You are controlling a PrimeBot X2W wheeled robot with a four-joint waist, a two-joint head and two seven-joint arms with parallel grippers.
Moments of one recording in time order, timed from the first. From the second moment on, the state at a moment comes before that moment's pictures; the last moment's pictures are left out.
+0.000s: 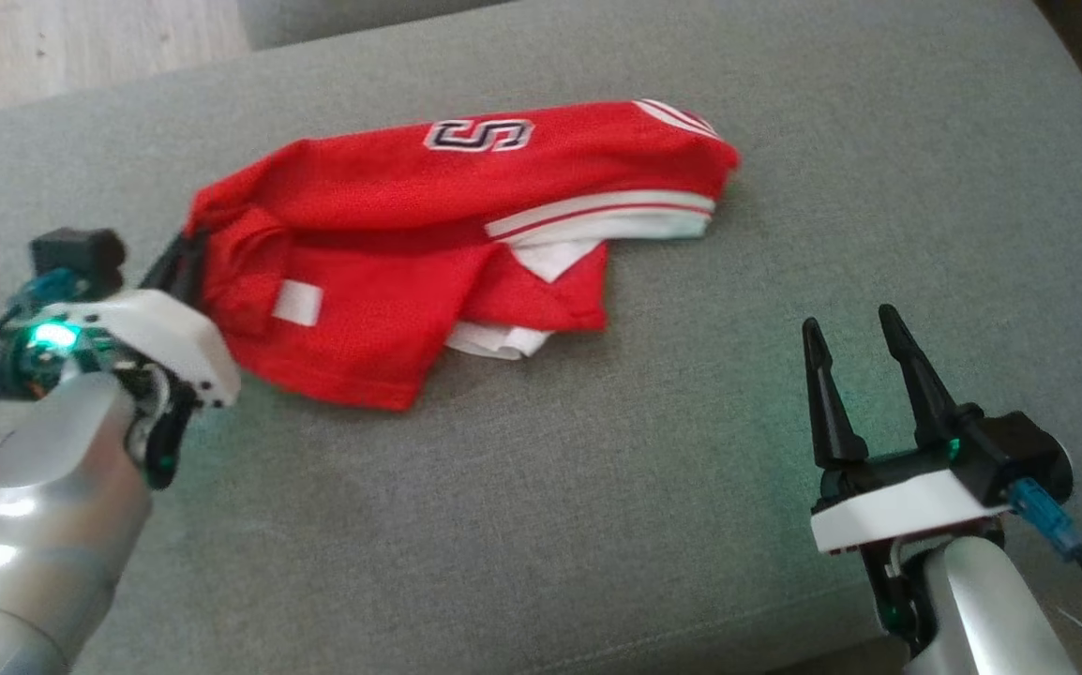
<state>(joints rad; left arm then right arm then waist) -0.81 0.39 -0.85 0.94 -0.95 -0.06 -0.11 -0.12 -0.05 0.11 0.23 0.12 0.12 -0.25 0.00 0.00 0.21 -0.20</state>
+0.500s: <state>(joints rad) -0.88 0.34 -0.87 1.04 -0.90 -0.08 -0.22 -0.12 -0.05 0.12 0.25 0.11 0.12 -0.25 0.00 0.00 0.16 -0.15</state>
